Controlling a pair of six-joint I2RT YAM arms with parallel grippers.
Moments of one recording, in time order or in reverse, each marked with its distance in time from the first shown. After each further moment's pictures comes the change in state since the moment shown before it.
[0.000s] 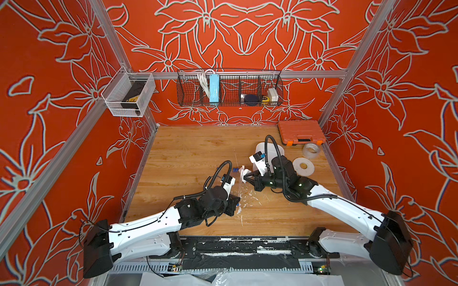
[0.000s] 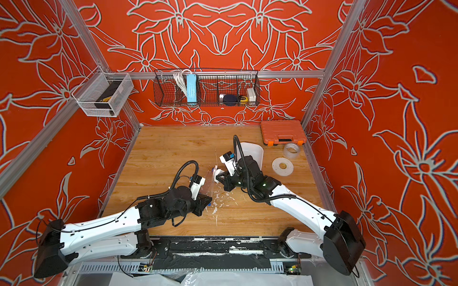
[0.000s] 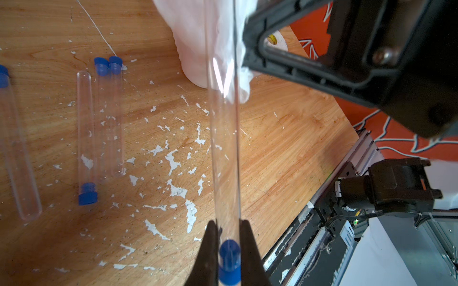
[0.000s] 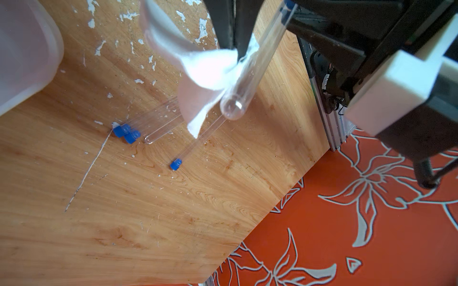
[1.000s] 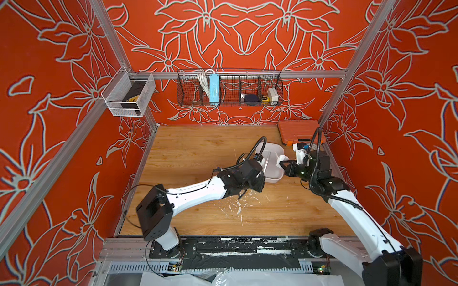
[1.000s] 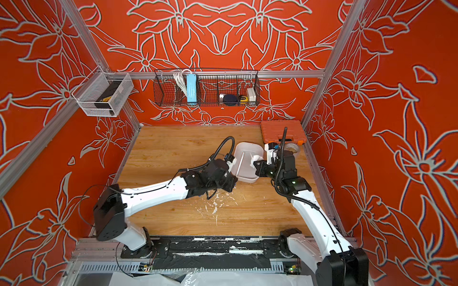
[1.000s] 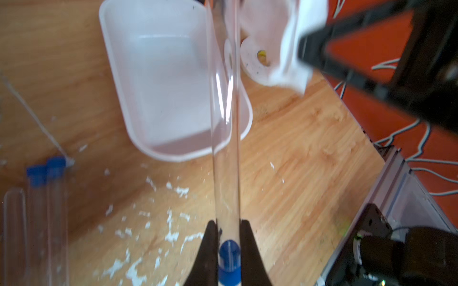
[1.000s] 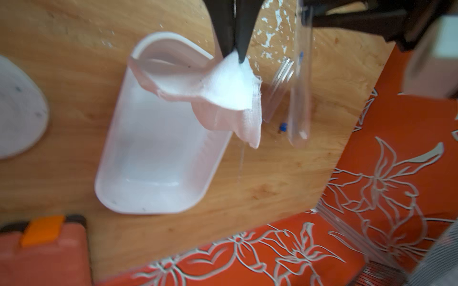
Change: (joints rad) left arm 0.096 0.715 0.678 -0.039 0.048 0.183; right arm -0.548 -0.220 -0.091 -0.234 0.043 0.084
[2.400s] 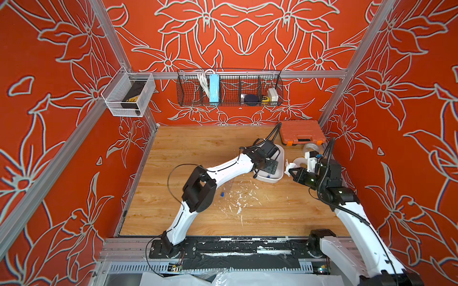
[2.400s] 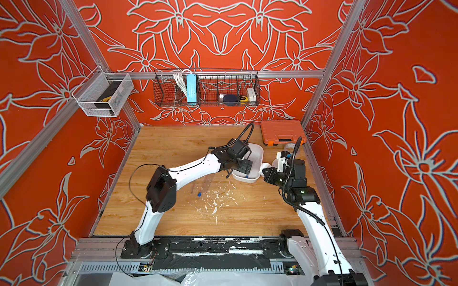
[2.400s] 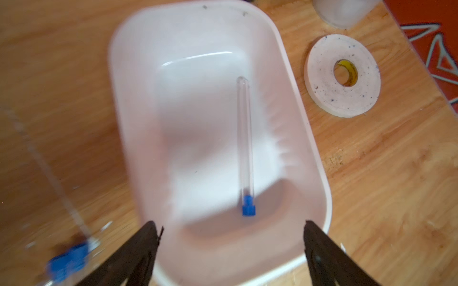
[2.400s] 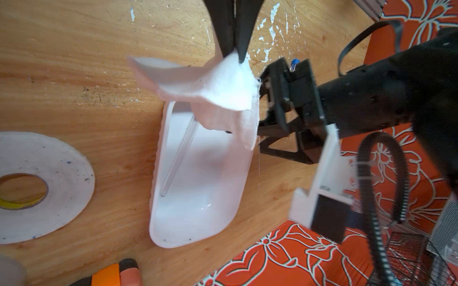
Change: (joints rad) left arm 0.103 0.372 0.523 -0.357 -0.103 0.071; right arm -0.075 -0.148 -0.021 -0.133 -0.063 0.079
